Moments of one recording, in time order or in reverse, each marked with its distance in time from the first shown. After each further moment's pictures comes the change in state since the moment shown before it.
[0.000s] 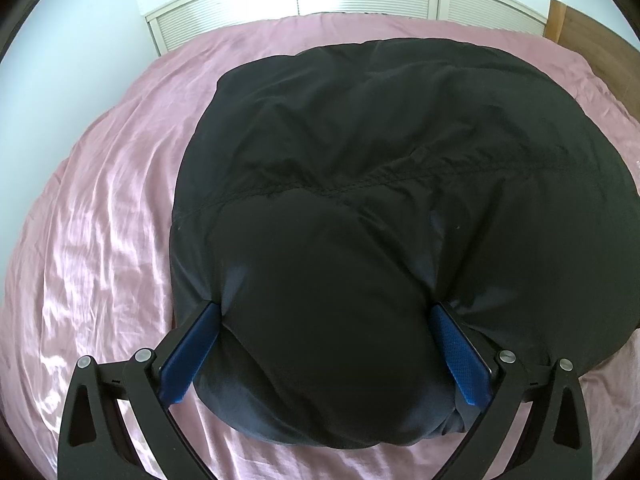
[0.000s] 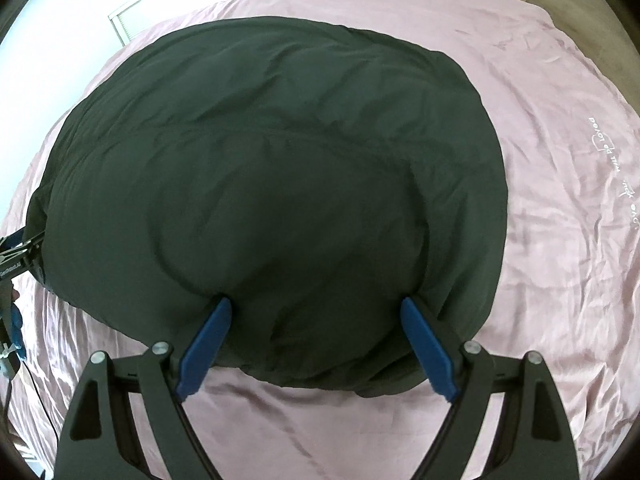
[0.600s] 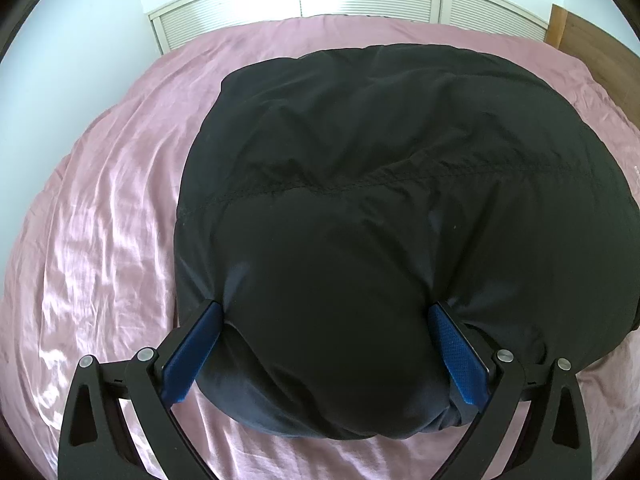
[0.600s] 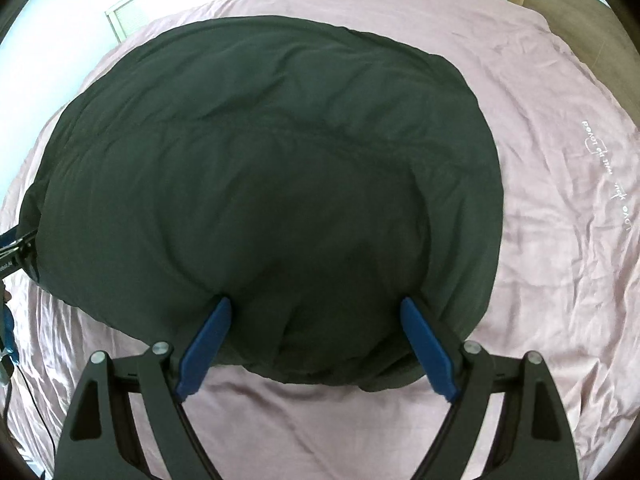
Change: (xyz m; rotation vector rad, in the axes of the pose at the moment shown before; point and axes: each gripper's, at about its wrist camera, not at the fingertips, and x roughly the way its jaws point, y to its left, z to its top) left arm -0.007 0.001 -0.004 -0.016 -0.005 -0.009; right arm -0.003 0.010 -0.001 -0.010 0.002 -0.046
